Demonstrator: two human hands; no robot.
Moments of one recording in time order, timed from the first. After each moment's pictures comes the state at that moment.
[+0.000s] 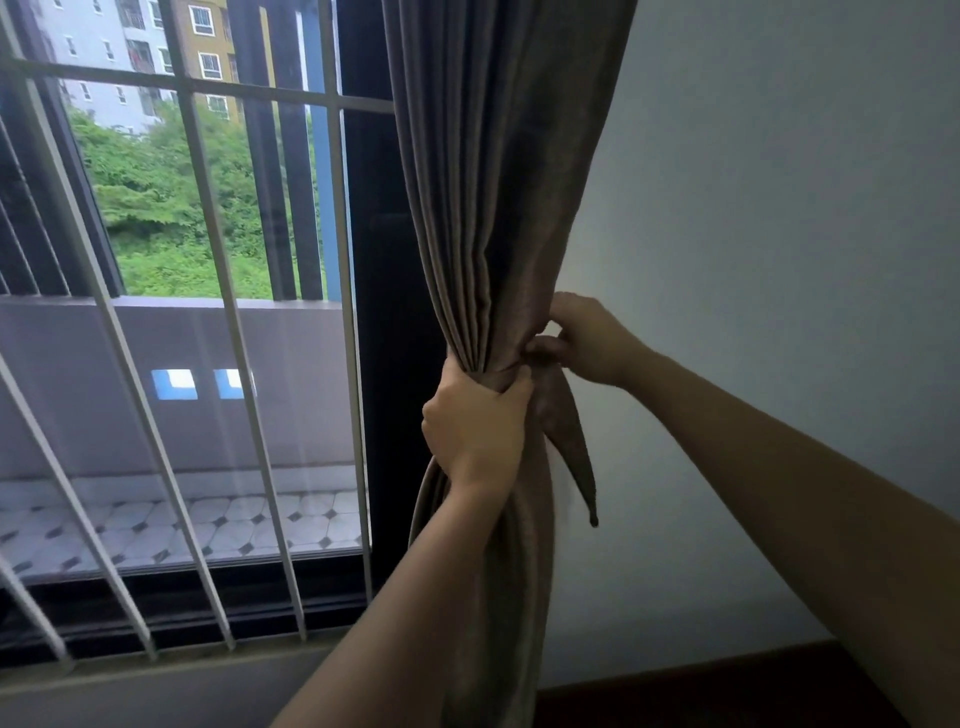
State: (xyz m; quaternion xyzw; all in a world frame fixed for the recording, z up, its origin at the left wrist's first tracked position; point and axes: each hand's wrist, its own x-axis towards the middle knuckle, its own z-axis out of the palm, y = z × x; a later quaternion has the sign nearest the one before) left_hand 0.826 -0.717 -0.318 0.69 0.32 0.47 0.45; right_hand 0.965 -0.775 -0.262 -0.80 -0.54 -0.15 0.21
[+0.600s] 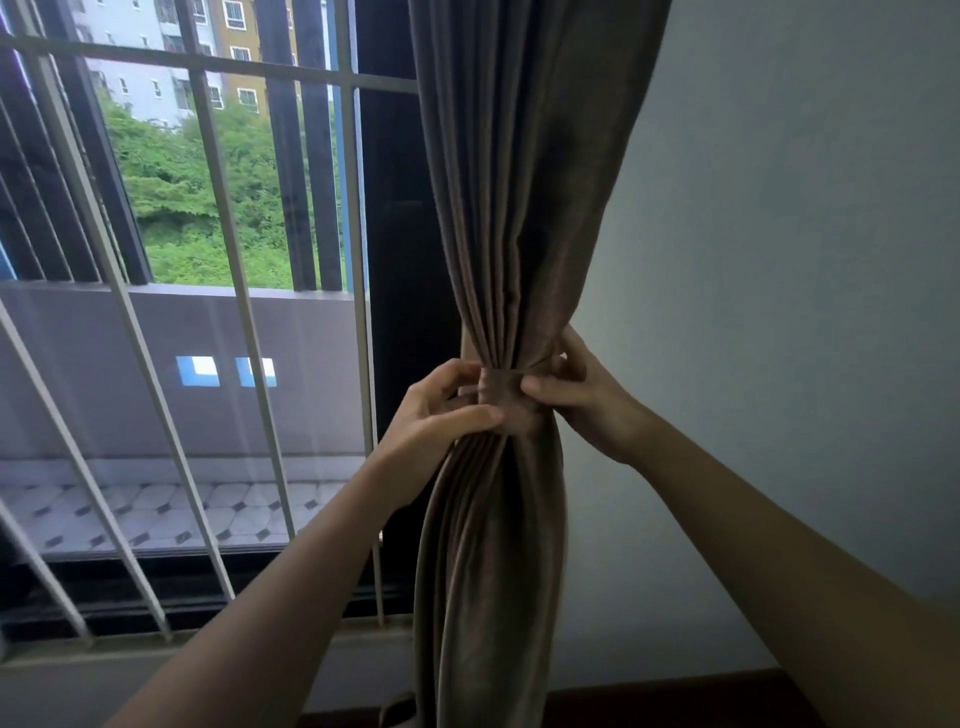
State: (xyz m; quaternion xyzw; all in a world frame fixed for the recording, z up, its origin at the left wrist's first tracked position) left_hand 0.798 -0.649 -0.344 0.64 -0.05 0.25 0.72; right_hand 0.933 -0.780 -0.313 -0.56 -0.48 0.28 0.62
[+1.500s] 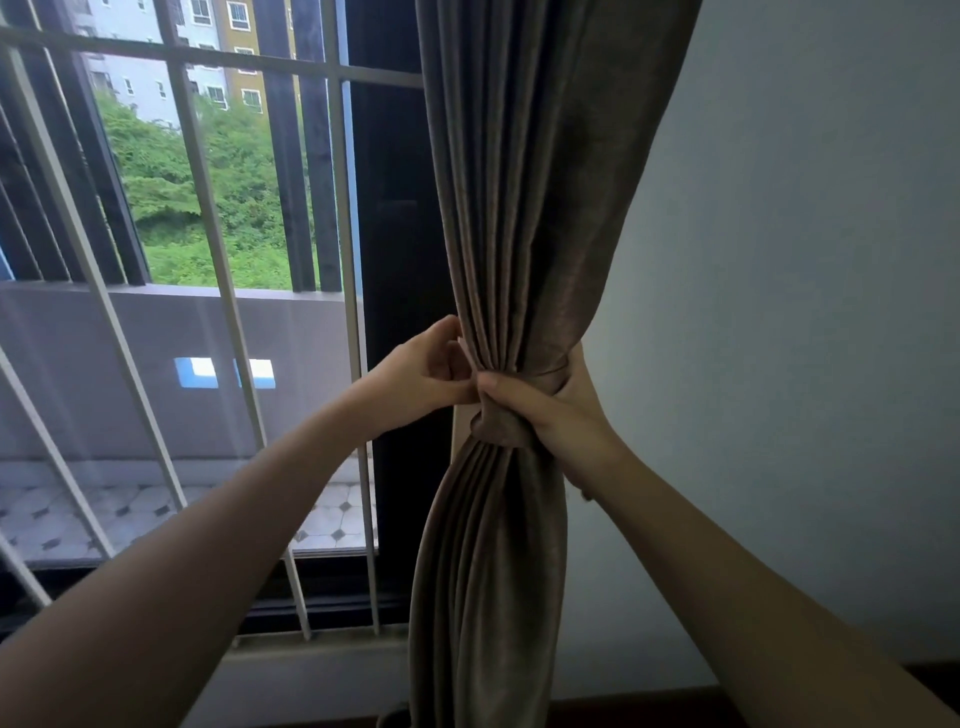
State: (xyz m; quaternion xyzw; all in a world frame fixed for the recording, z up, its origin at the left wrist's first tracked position) left_hand 0.821 -0.606 -0.309 0.84 0.00 0.20 0.51; right_hand 0.906 -0.760 -0.321 -0.59 -0.41 0.13 0.69
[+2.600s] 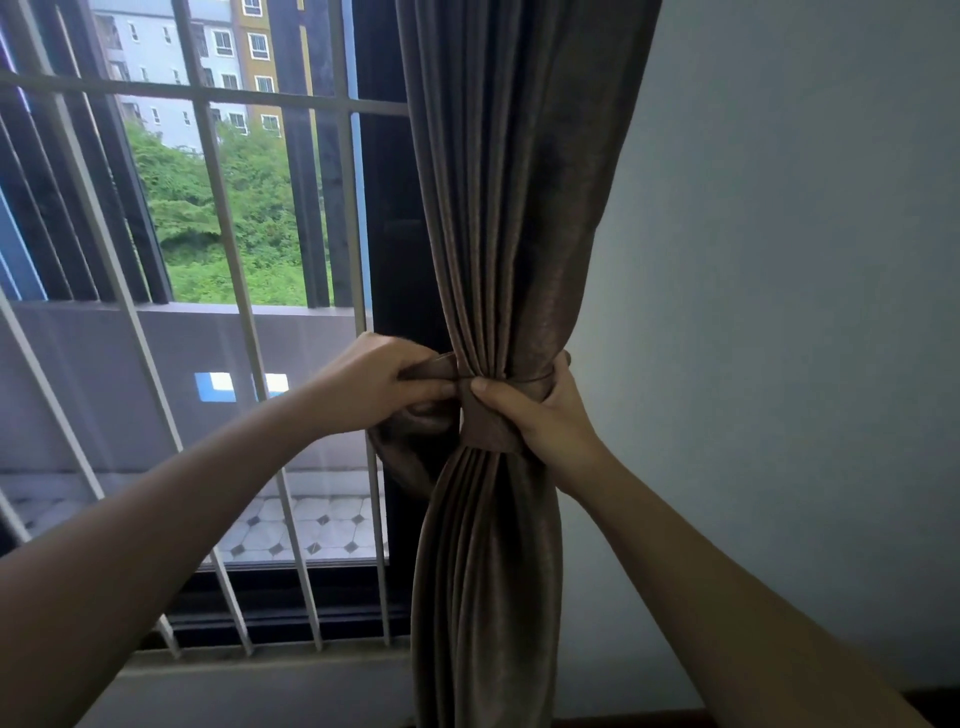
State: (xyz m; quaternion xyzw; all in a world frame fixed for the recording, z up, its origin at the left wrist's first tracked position) left_hand 0.788 -0.594 -0.280 0.96 0.05 0.21 0.15; right_hand 0.901 -0.753 -0.323 -0.59 -0.39 0.13 0.70
